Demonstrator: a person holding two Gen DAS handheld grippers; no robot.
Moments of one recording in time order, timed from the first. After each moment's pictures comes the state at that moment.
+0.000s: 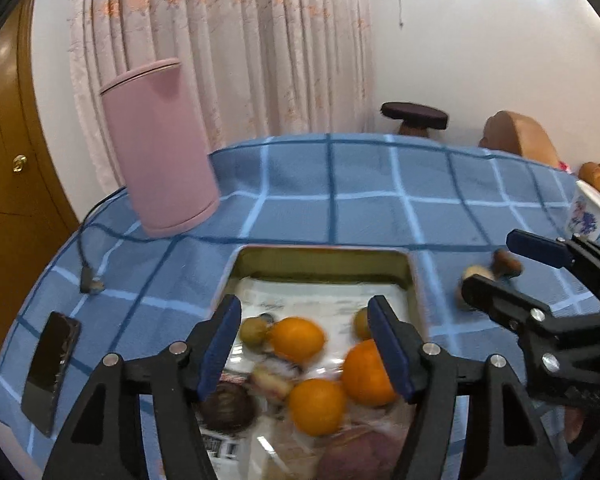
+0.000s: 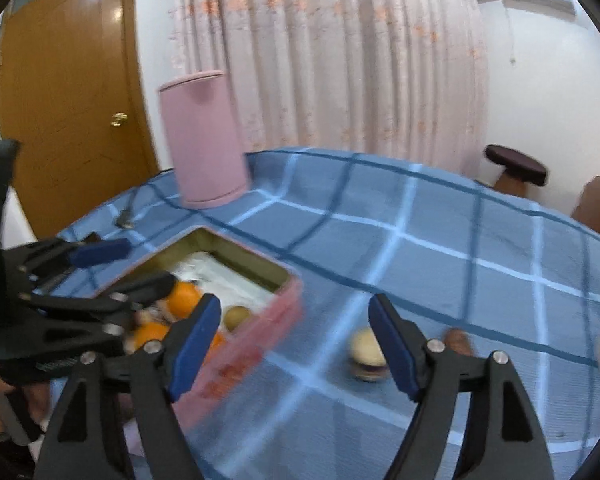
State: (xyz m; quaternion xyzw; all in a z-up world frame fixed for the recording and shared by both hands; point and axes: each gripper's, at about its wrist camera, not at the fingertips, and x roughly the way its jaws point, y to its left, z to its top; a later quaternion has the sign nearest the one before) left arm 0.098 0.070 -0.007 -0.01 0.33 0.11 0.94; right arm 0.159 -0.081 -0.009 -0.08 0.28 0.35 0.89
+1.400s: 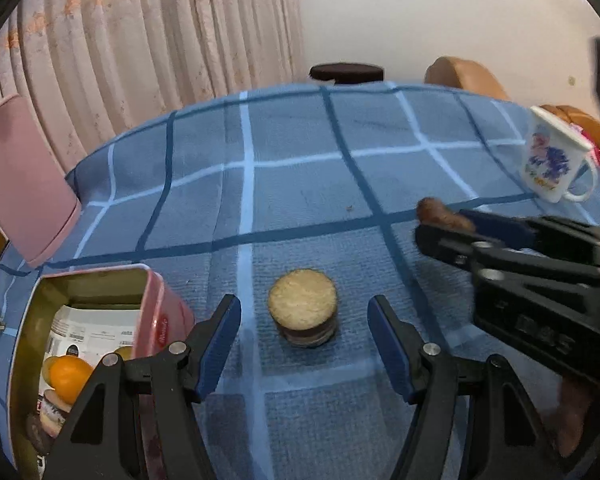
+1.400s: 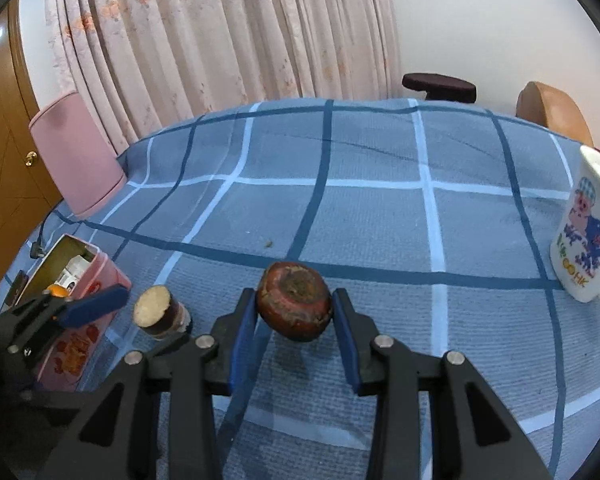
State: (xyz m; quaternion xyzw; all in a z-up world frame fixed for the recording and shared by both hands) left arm 0.190 -0.054 -0.059 0.04 0.39 0.02 0.92; right arm 0.229 -0.176 -0.045 0.00 0.37 0.25 0.90
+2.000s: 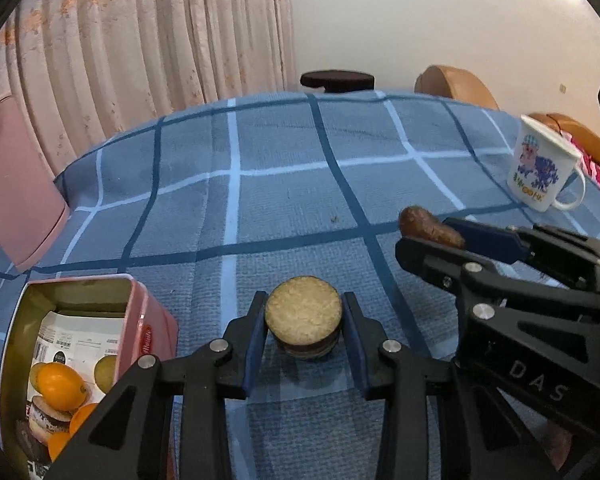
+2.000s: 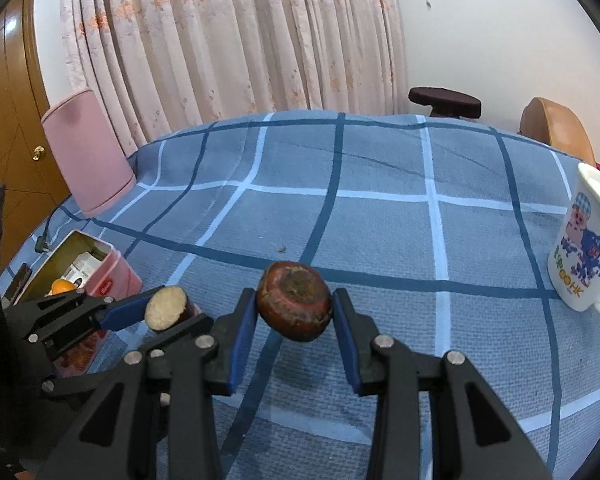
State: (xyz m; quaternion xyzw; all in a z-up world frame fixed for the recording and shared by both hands) left arm 0.184 -0.058 -0.054 0.02 0.38 -0.01 0.93; right arm 0.219 -0.173 -0.040 -0.01 0.35 0.26 0.90
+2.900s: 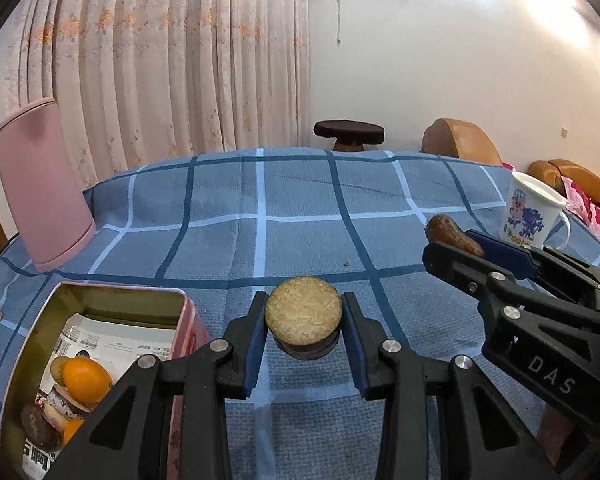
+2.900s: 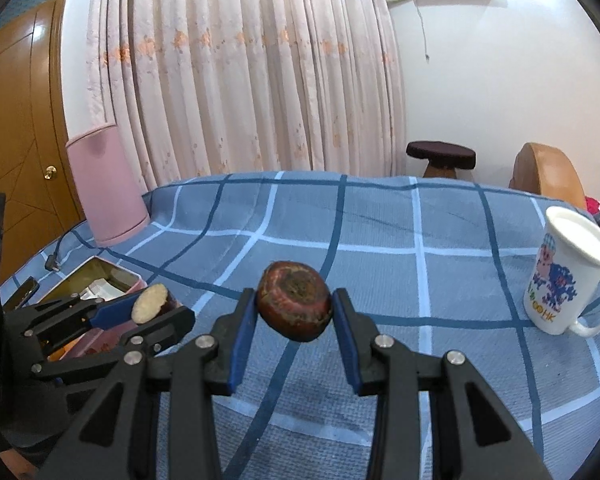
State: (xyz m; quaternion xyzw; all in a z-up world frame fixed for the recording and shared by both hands) left arm 0.151 -0.043 -0.033 -0.01 0.29 0.01 0.96; right arm 0.185 -0.179 -0.018 -0.01 0.24 0.25 0.94
